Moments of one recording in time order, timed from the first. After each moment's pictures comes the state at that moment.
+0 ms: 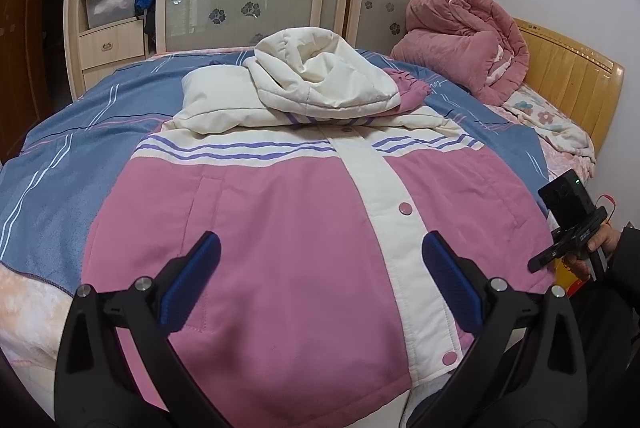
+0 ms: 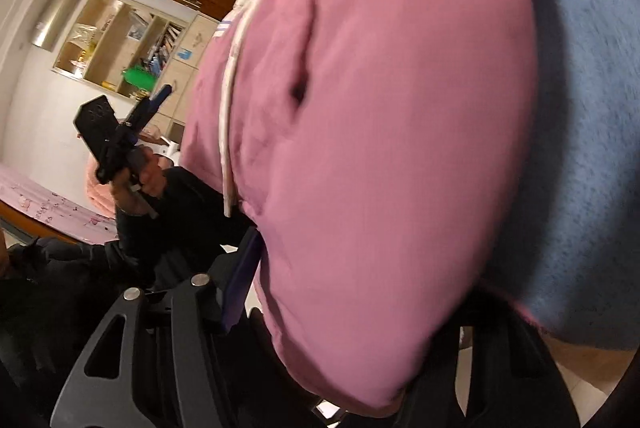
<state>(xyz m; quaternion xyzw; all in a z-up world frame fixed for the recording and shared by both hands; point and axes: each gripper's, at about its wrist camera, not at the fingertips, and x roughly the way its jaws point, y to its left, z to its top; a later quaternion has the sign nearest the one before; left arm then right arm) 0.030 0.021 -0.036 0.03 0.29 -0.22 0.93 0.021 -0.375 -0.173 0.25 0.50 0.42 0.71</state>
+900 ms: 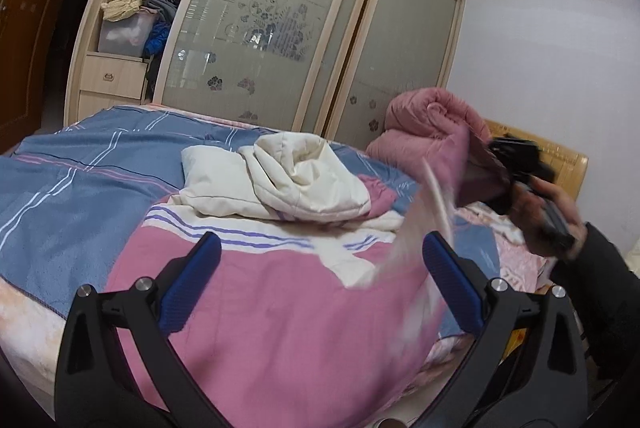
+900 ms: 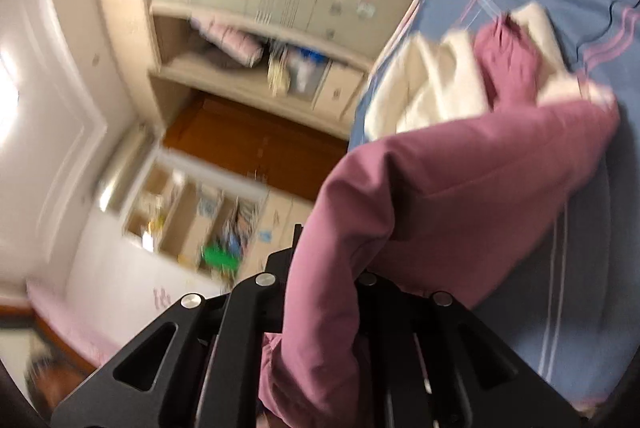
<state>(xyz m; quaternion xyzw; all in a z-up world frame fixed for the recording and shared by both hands) 0.003 0.074 0.016 -0.10 0.14 -0.27 0.95 0.152 -0.357 0.015 0.53 0.28 0.33 0.73</state>
